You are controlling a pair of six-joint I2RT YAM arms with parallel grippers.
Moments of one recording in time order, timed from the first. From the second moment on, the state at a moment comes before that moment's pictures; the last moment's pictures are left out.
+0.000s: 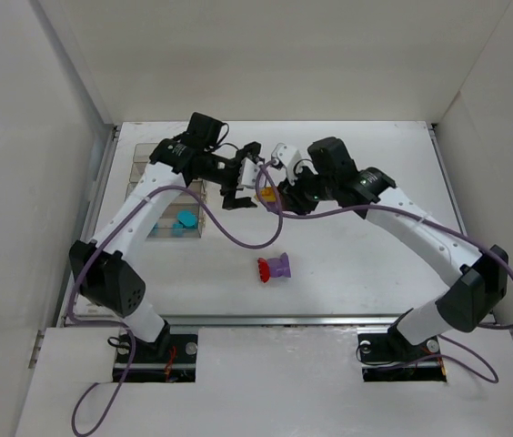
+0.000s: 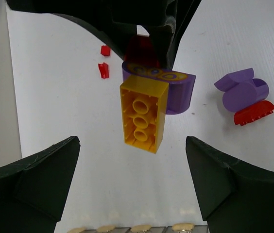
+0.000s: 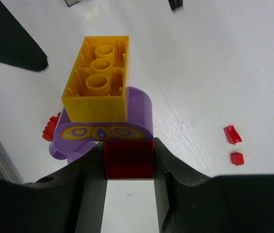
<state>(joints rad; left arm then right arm) -0.44 1.59 1.62 -0.95 0.84 1.24 0.66 1.50 1.43 -0.64 -0.25 -0.32</state>
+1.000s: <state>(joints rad) -0.47 1.67 1.70 -1.07 0.88 1.32 0.68 1.46 1.43 -0.61 -0.25 -0.35</state>
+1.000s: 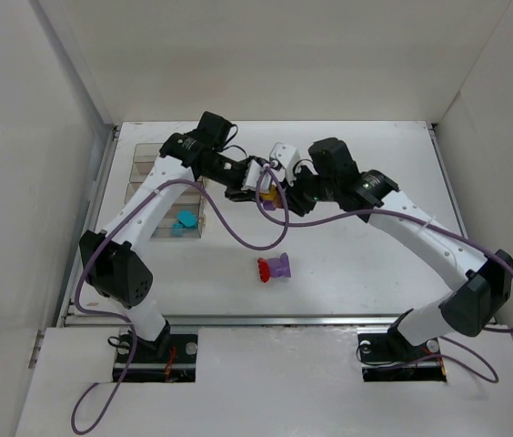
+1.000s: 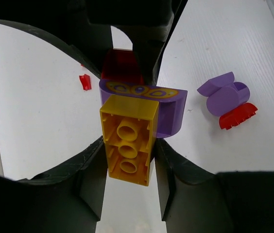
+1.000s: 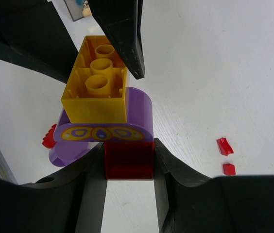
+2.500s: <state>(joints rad) -0.05 1.57 1.31 -0.27 0.42 0.48 0.60 1.61 1.28 -0.49 -0.12 -0.14</state>
